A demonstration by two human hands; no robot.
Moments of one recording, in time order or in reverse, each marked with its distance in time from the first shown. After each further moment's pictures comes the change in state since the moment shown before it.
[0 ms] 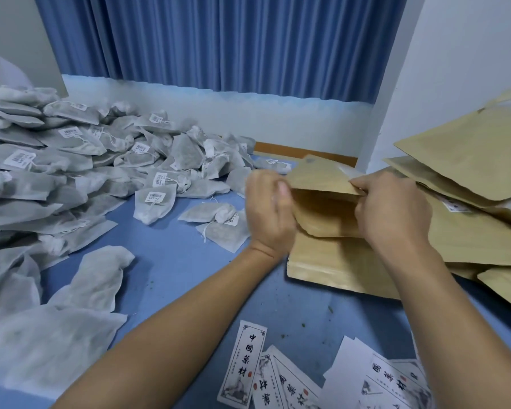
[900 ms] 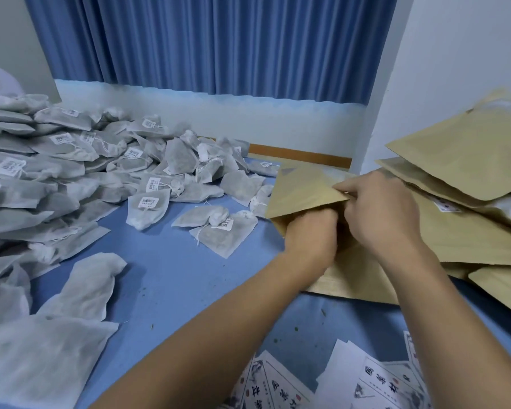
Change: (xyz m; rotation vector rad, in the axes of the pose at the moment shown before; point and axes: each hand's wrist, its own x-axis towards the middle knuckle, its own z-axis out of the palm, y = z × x) left_hand -0.015 0.037 0.047 0.677 -0.890 -0.095; right_hand -0.001 -0.004 -0.009 0.091 -0.042 -0.105
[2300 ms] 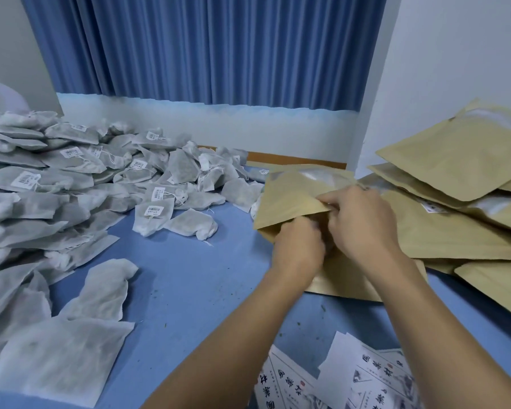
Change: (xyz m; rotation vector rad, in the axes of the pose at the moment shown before) left_hand -0.034 0.006 -0.030 -0.452 -0.045 -0.413; right_hand -0.021 -0.016 -0.005 -0.015 -0.038 -0.073
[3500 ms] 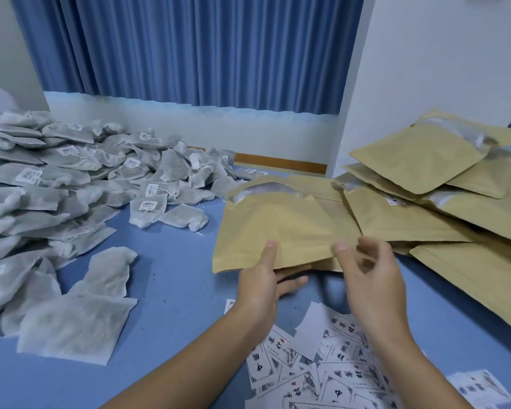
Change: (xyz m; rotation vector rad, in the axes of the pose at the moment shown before) left_hand -0.093 -0.031 -0.016 -1.208 -0.088 -0.439; right_hand -0.131 0.037 -0.001 0.791 0.205 0.443
